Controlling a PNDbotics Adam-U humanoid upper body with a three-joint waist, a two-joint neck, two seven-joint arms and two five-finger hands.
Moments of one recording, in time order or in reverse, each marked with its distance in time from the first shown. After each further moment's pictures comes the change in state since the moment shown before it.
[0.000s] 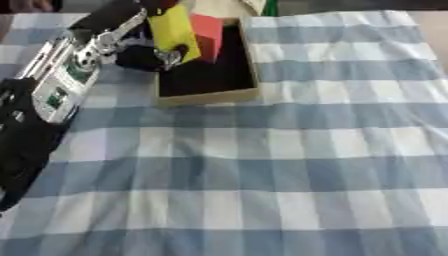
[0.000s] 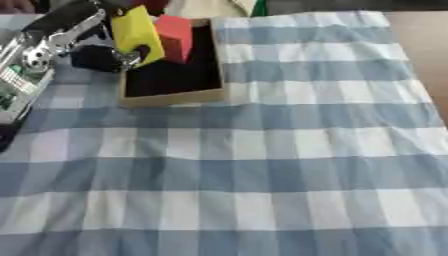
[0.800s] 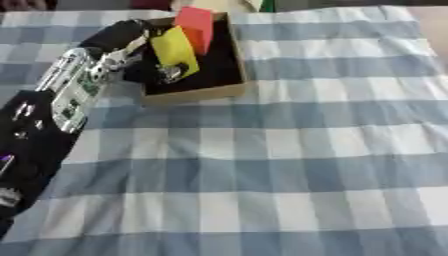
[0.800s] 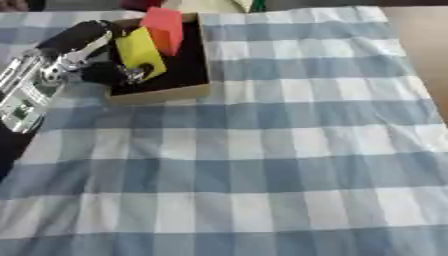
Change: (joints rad) left arm 0.002 -0.031 0.006 0.084 -0.131 0.006 -0.038; right arm 0.001 0.014 -0.001 0.000 -0.004 0.001 -0.001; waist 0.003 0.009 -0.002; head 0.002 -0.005
